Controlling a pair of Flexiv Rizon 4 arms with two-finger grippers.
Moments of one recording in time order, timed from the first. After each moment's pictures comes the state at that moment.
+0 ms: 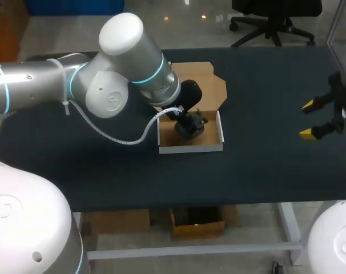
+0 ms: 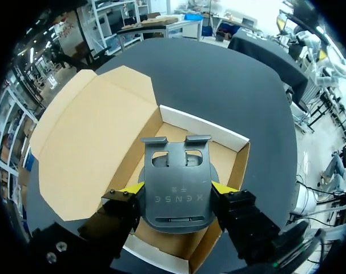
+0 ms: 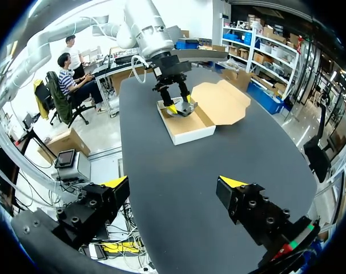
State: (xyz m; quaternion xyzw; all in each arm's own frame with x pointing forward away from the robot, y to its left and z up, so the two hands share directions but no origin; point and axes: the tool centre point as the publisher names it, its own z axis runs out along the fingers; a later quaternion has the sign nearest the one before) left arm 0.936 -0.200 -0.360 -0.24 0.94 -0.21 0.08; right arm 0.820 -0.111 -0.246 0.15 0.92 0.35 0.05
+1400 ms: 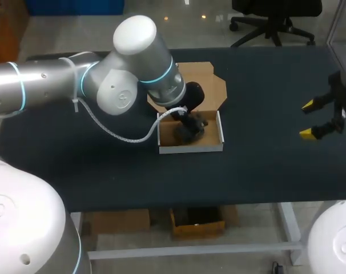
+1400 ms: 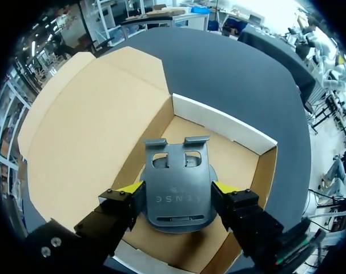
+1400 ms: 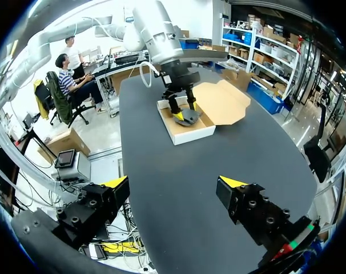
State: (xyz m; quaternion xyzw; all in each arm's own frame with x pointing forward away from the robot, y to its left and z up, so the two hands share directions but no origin) left arm 0.959 -0.204 -0.387 -0.26 0.94 -0.19 0.07; right arm 0.820 -0.111 -0.246 0.15 0.92 0.35 0.05
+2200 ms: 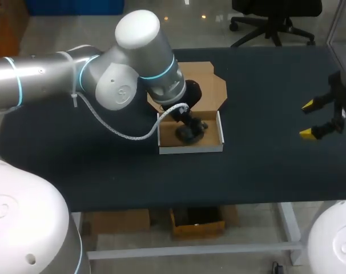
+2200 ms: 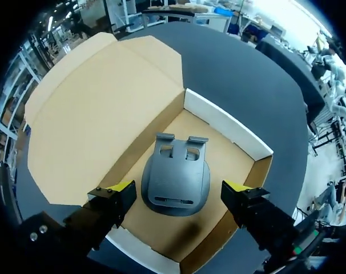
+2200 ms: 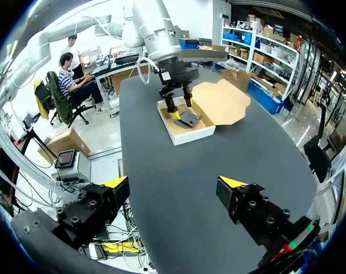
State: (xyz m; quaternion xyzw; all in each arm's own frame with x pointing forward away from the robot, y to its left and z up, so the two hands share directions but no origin) left arm 0.944 -0.196 -0.377 -0.35 0.92 -0.17 0.05; right arm 0.820 -0.112 -0.246 0.15 0.92 0.35 0.05
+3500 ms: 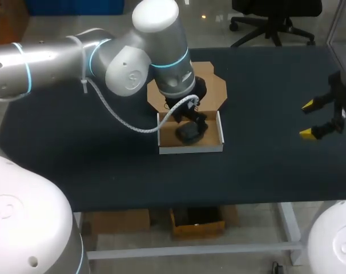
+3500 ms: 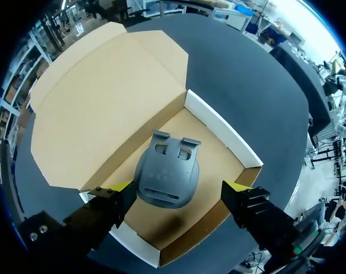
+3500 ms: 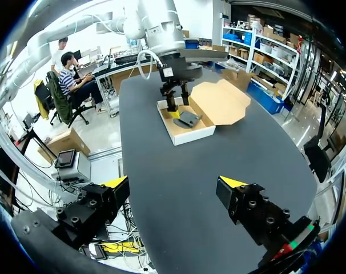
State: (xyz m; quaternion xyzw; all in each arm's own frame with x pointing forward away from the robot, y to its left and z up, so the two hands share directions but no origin) left arm 0.933 -0.202 -0.366 -0.41 0.90 -0.13 0.03; right arm 0.820 -0.112 -0.246 0.15 0.92 0.36 0.05
